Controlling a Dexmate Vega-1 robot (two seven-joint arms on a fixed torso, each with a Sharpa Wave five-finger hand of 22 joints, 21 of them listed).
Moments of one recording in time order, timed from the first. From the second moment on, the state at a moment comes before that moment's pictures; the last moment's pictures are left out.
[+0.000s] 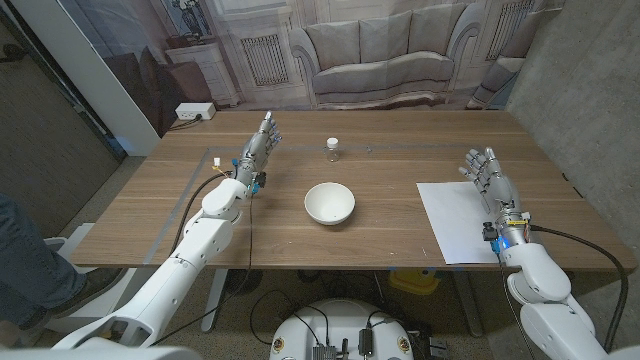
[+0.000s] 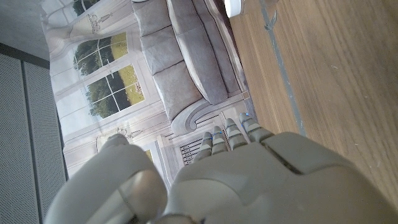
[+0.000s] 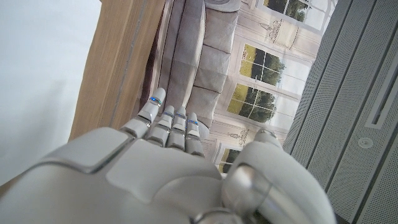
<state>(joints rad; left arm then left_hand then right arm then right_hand) 0.92 0.40 0.24 -1.46 -0.50 -0.18 -0.01 0.46 -0.01 0.01 0.10 0.29 -0.03 0.02 0.21 0.18 -0.01 -0.04 0.21 0.19 -0.05 -0.02 0.19 0.18 -0.03 -0.04 0.21 0.18 -1.50 -0.40 0.10 -1.80 0.42 0.42 -0.01 0.35 0.00 0.11 0.06 0.21 0.25 0.05 0.21 0.19 0.28 0.06 0.24 0.18 0.23 -0.02 0.21 0.19 0.23 -0.04 0.53 0.17</state>
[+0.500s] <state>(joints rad) 0.91 0.39 0.26 -1.44 -0.49 -0.19 -0.02 0.46 0.00 0.00 0.10 0.29 -0.02 0.02 0.21 0.18 -0.01 -0.04 0.21 0.19 -0.05 -0.02 0.19 0.18 -0.03 -0.04 0.21 0.18 -1.56 -0.40 0.10 -1.82 0.41 0.46 -0.04 0.36 0.00 0.10 0.06 0.21 0.26 0.04 0.21 0.19 0.29 0.06 0.24 0.18 0.23 -0.02 0.21 0.19 0.24 -0.04 0.53 0.17</state>
